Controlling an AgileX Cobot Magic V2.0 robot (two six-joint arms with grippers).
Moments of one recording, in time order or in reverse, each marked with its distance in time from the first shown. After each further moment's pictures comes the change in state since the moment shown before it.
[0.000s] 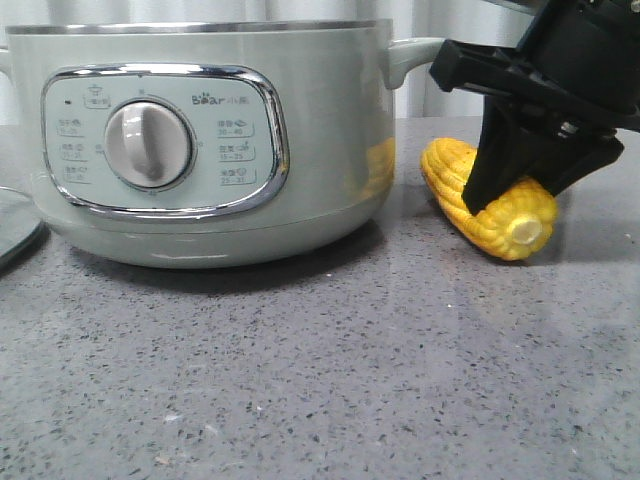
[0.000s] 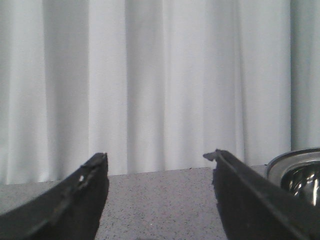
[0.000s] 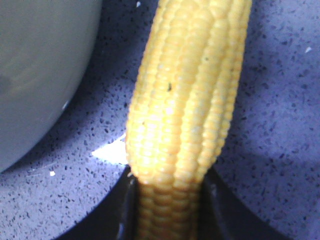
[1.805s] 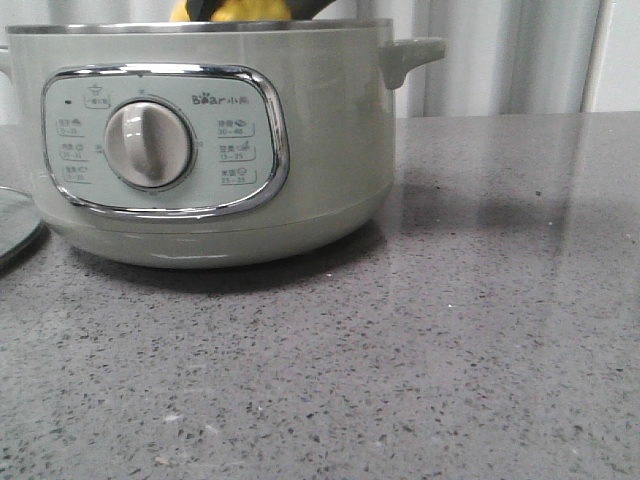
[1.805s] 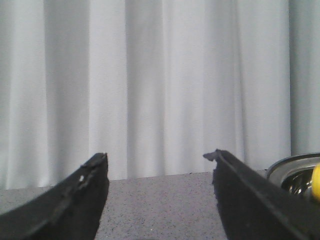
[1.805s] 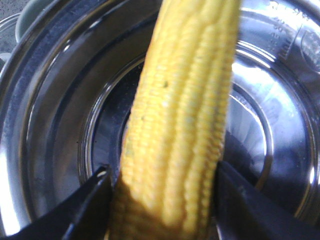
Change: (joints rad) left arm 0.000 -0.002 0.000 0.000 -0.010 0.000; right arm 0.309 0.206 -0.575 -0.041 0.091 0.039
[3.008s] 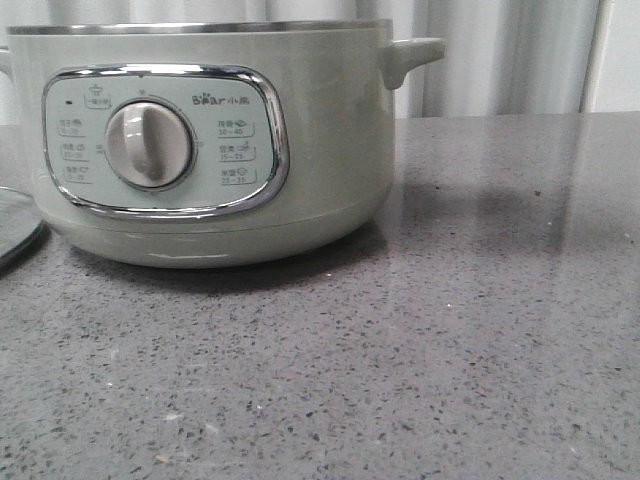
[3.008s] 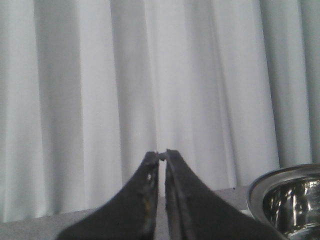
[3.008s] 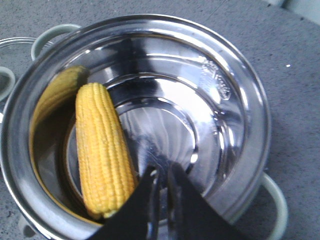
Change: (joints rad) left arm 0.000 -0.133 0.000 0.117 0.050 -0.062; right arm 0.000 -0.282 0.137 -0.206 -0.059 0.000
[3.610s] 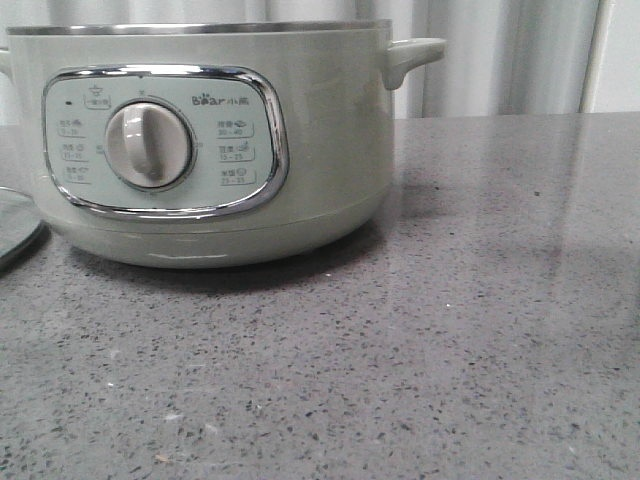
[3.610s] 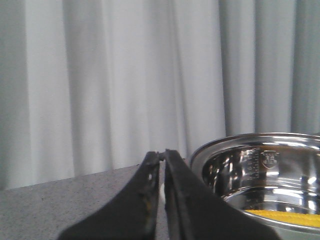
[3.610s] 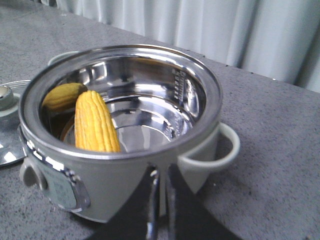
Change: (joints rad) left arm -0.165 -0.041 -0.001 0.039 0.150 -0.072; right arm -0.013 -0.560 0.745 -0.028 -0.564 0.000
